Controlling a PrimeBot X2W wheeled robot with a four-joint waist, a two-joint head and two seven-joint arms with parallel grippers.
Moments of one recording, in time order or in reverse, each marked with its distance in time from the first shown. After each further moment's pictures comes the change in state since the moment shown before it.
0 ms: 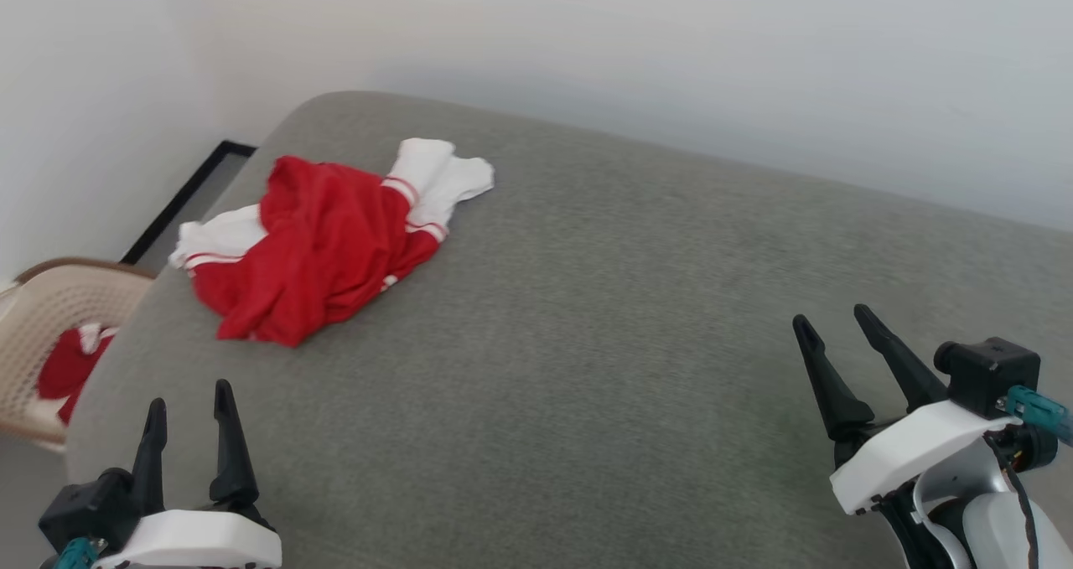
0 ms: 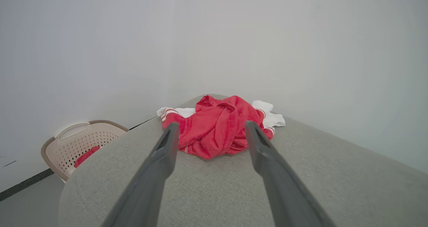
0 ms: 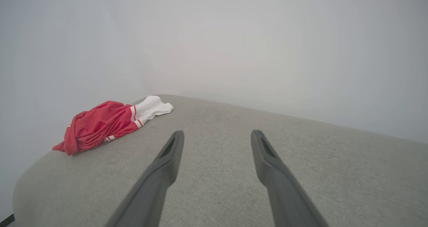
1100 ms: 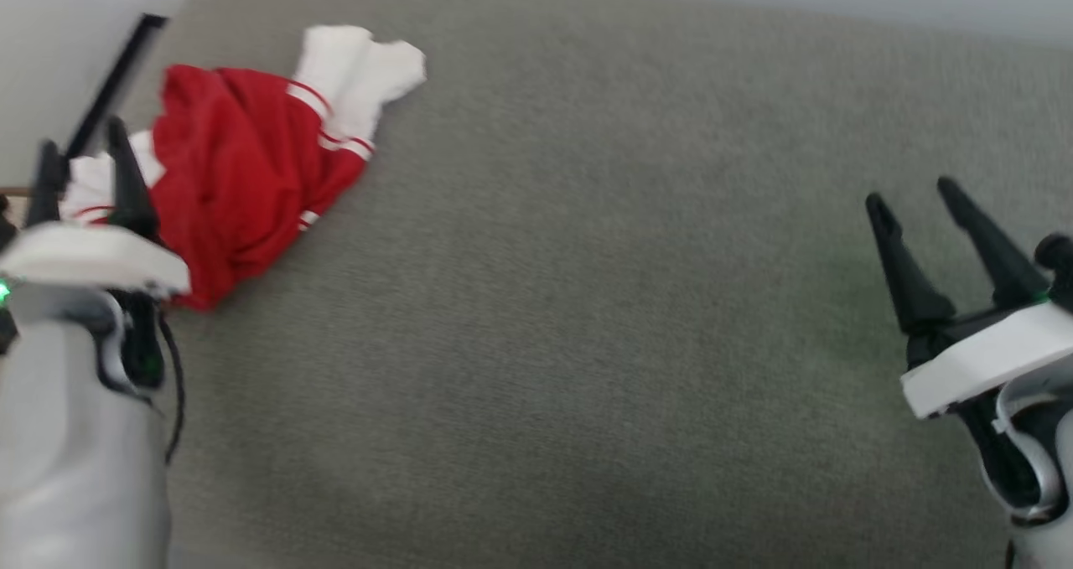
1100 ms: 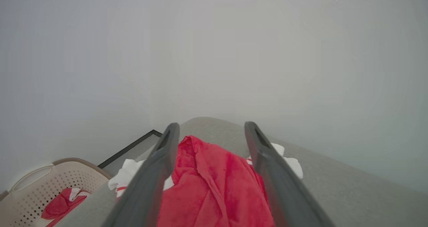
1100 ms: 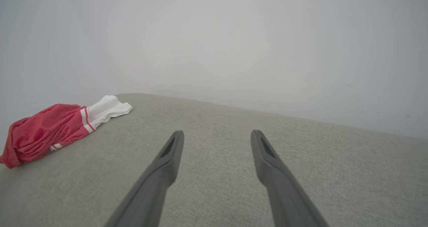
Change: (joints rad) left arm -0.614 0.147 0.030 0.408 -0.078 -0.012 0.030; right arm -0.126 -0.090 -0.057 -0.143 0.000 0.000 0.061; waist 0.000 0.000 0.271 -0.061
